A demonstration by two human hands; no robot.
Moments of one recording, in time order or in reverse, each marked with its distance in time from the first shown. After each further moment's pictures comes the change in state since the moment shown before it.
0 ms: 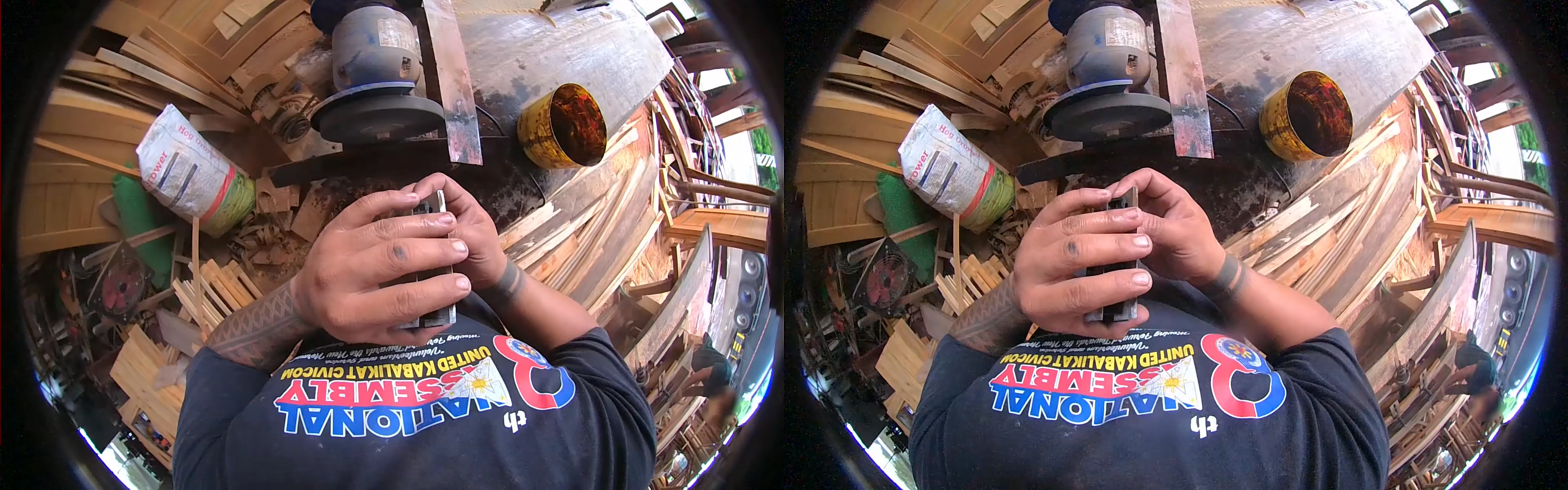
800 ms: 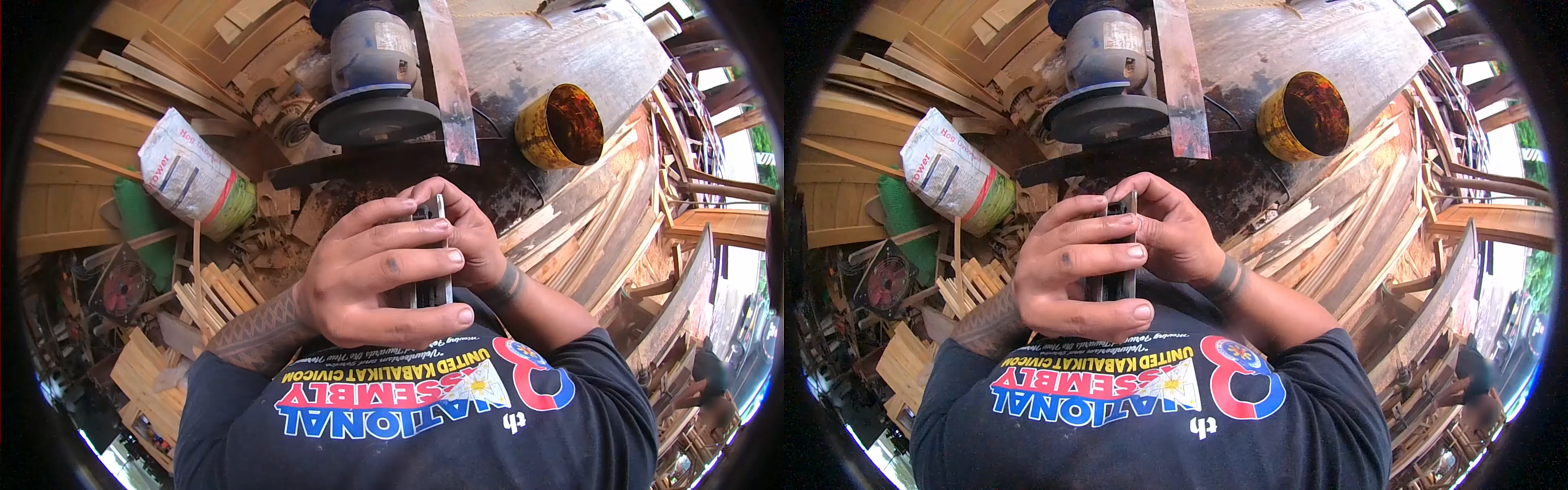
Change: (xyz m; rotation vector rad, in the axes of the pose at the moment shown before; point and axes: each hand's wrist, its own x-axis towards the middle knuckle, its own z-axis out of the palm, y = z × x) left_hand -0.002 0.009 0.003 0.031 0.030 0.036; right_hand -0.005 0.002 -0.001 0.046 -0.032 -0.009
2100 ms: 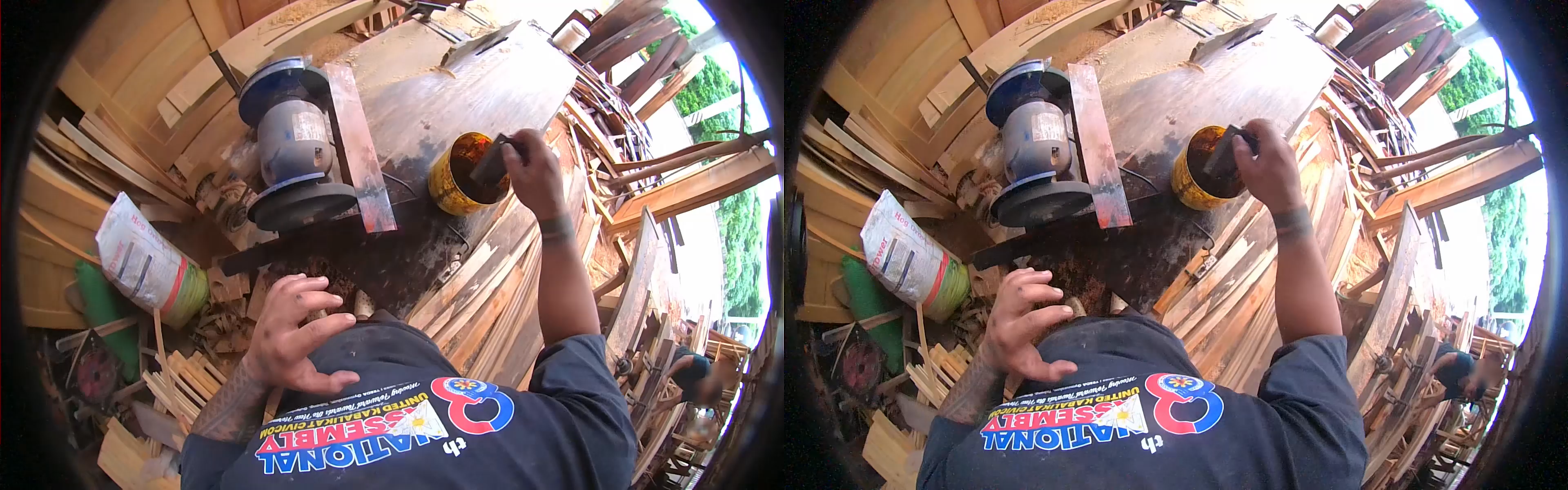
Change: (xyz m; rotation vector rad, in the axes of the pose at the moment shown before) left_hand -0.024 -0.013 -0.010 0.051 -0.111 -0.174; right_hand -0.026 -0.266 -0.046 -2.212 0.766 -0.567
